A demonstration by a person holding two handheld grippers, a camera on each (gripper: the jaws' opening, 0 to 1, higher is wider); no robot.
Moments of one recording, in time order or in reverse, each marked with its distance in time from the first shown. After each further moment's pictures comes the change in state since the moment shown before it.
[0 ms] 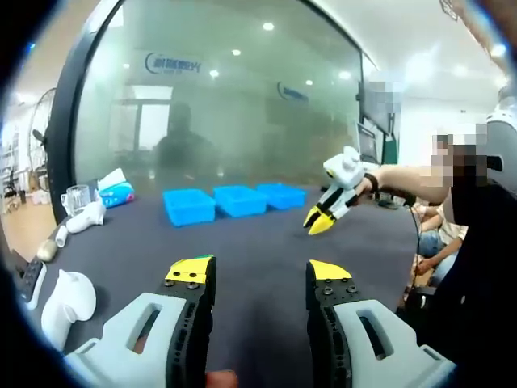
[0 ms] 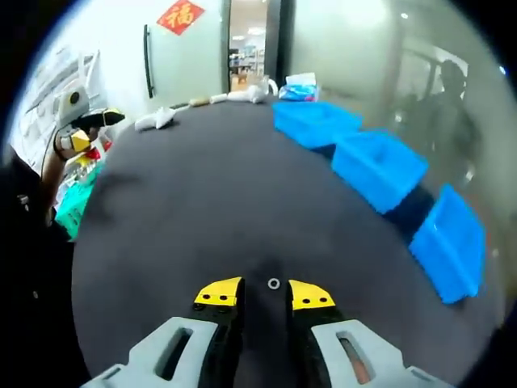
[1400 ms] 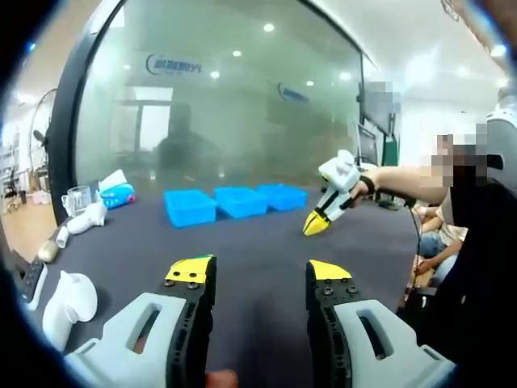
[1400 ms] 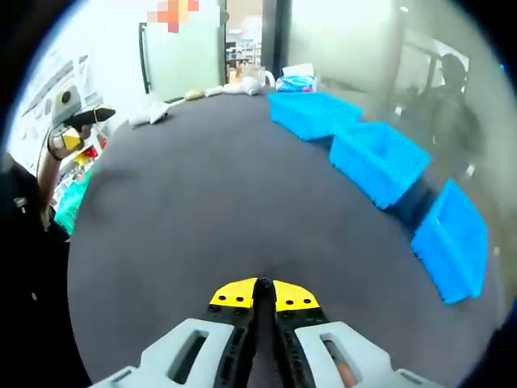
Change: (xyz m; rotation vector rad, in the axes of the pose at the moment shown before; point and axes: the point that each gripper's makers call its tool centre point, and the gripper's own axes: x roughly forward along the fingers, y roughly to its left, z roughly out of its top) left arm -0.001 -0.001 0.003 0.004 -0.007 0.001; right arm 0.000 -0.001 -0.001 0.008 0.009 -0.010
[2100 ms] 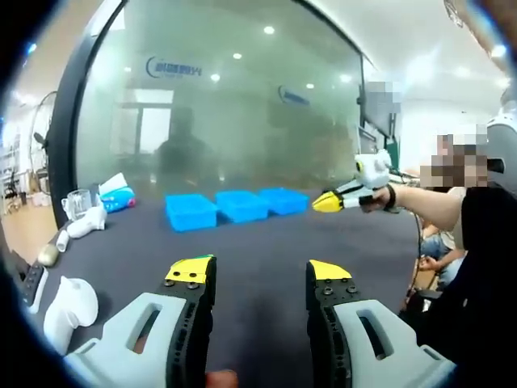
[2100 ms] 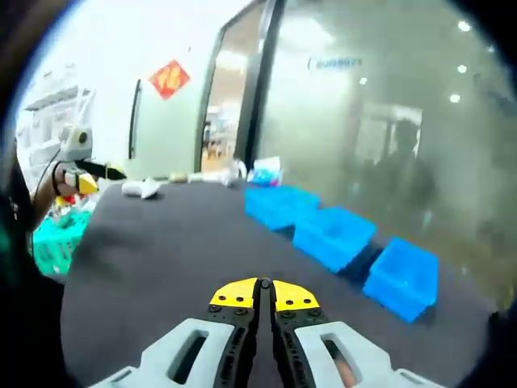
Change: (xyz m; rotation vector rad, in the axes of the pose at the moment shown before) left arm 0.003 -0.001 0.007 0.003 -0.015 0.000; right arm -0.076 0.000 0.048 0.005 -0.530 -0.254
